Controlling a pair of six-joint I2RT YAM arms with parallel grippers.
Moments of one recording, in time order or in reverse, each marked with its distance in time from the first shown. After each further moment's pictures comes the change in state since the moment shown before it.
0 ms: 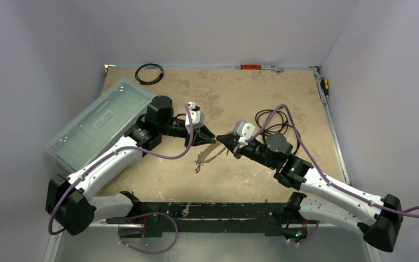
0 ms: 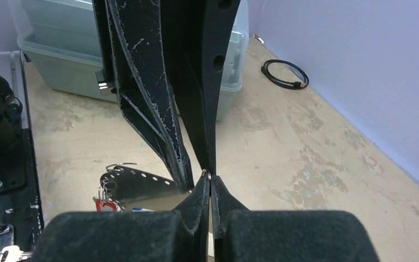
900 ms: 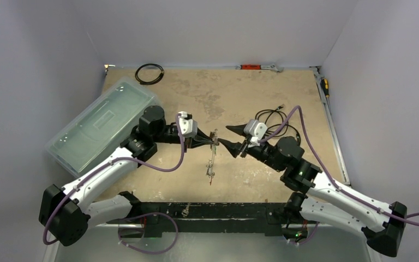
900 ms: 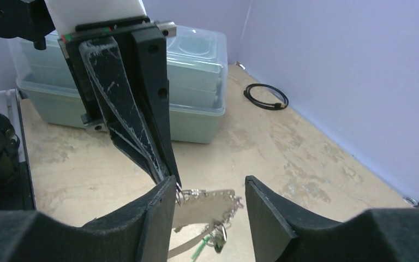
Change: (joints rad) left arm -0.005 -0.104 -0.160 0.205 -0.016 -0.037; right arm 0.009 -0.082 0.014 0.000 0.064 0.027
